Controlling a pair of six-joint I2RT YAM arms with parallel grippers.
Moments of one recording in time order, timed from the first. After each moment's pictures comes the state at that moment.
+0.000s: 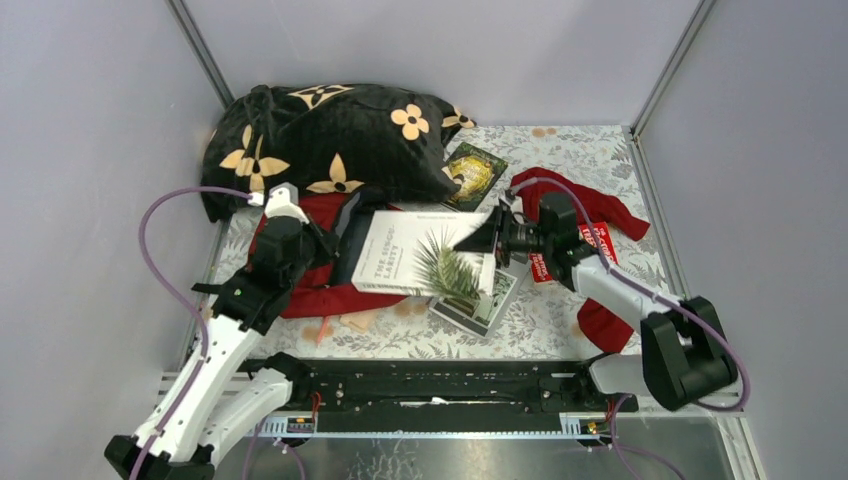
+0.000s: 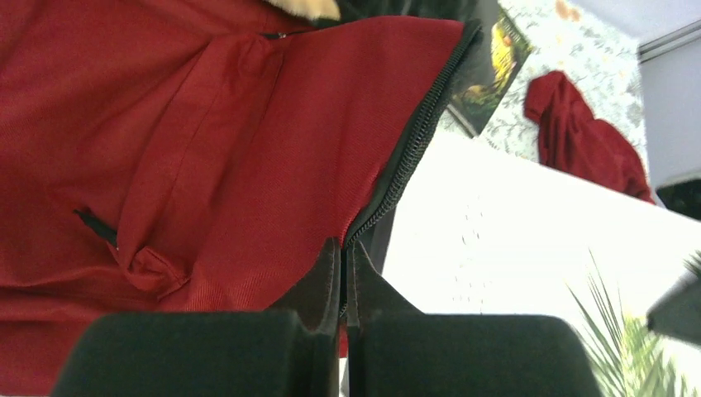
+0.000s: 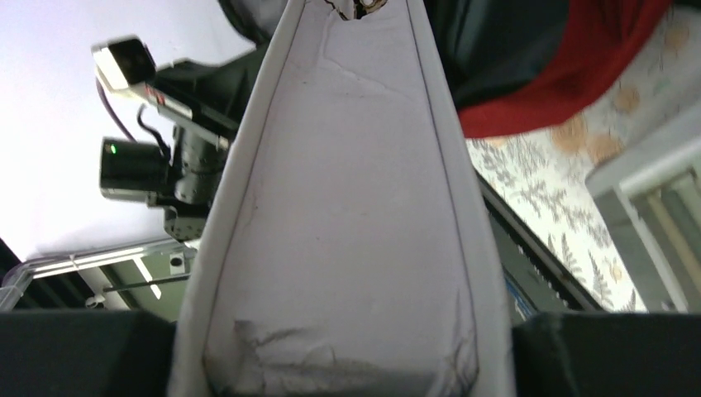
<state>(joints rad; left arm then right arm) -0.40 0.79 0.84 -0.56 -0.19 -0.63 0.38 1.27 0.63 0.27 -0.96 1.28</state>
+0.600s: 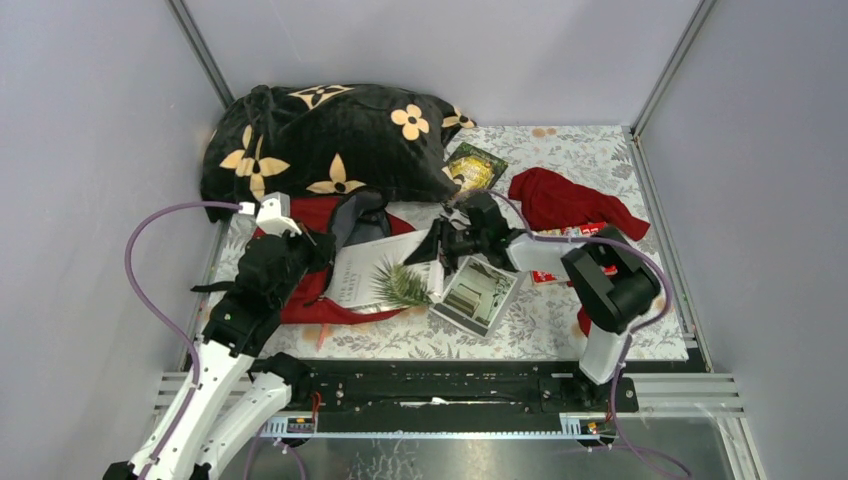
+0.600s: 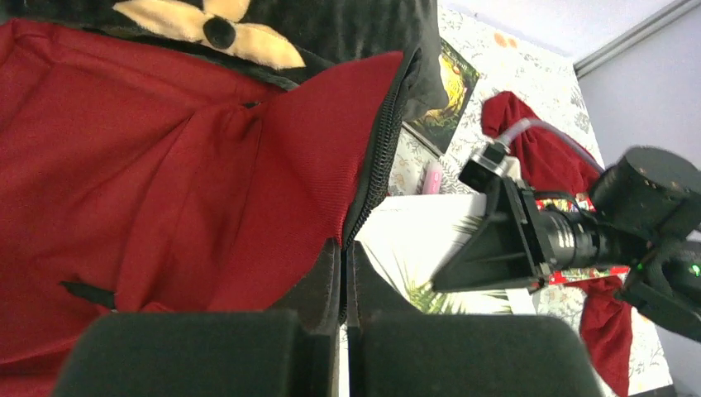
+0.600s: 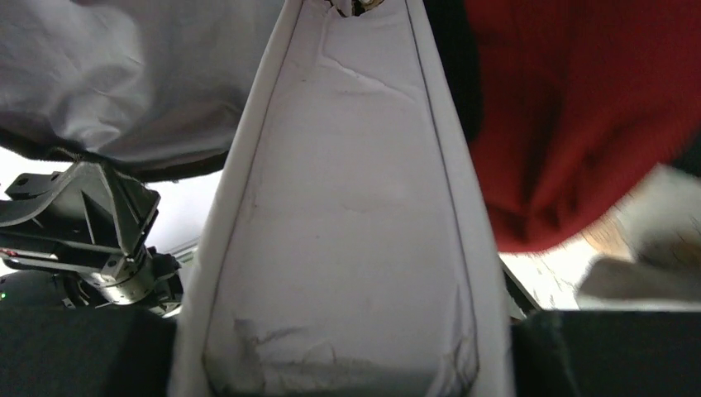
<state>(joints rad) -0.40 0.60 0.75 -0.44 -0.17 -0.54 0.61 1.77 0.89 0.31 -0.85 1.30</state>
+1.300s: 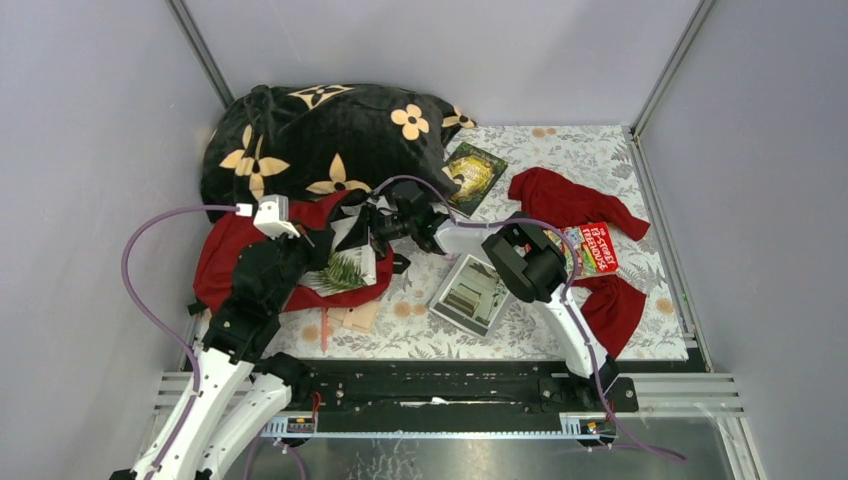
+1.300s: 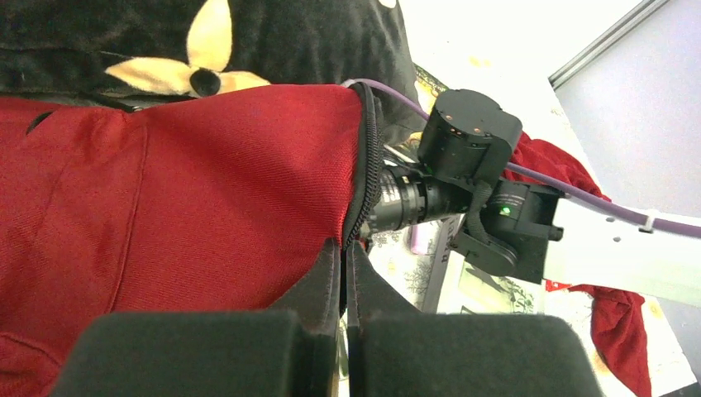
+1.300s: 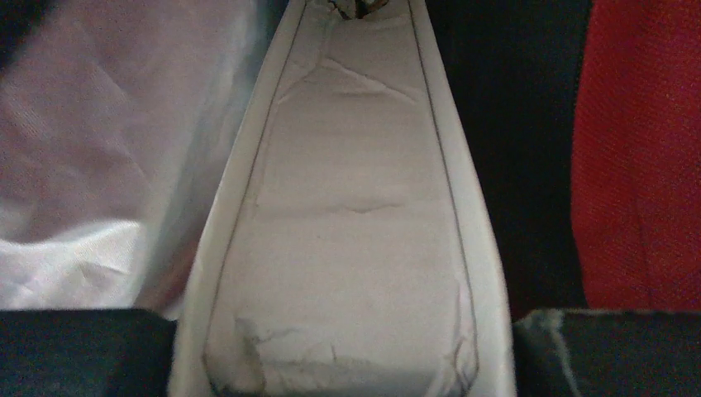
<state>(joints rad) -0.39 0.55 0.70 -0.32 -0.10 -0.45 0.80 2.33 1.57 0.43 -0.87 1.45</state>
